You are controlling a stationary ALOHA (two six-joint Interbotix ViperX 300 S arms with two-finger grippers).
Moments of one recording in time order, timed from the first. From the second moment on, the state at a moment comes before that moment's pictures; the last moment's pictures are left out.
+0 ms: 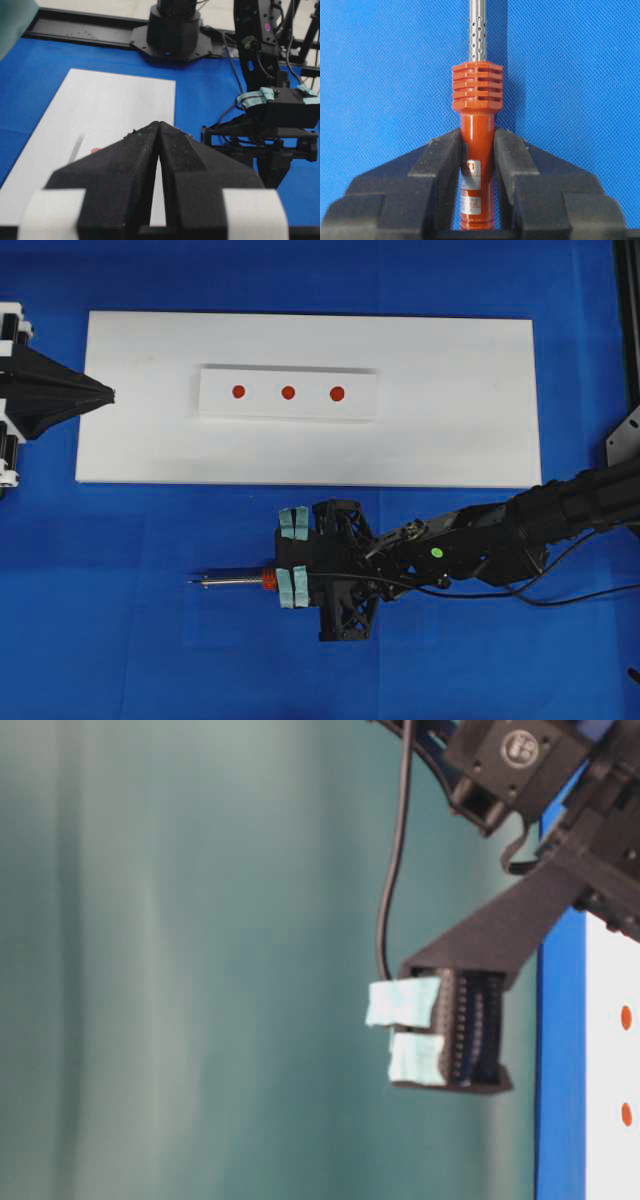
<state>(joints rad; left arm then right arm) 0.04 -0.97 1.23 0.00 -0.30 -0.09 0.28 0.35 0.40 -0.47 0.11 0.89</state>
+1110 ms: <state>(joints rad) 0.04 -0.97 1.23 0.00 -0.30 -0.09 0.32 0.08 0.37 -0.54 0.44 0.87</state>
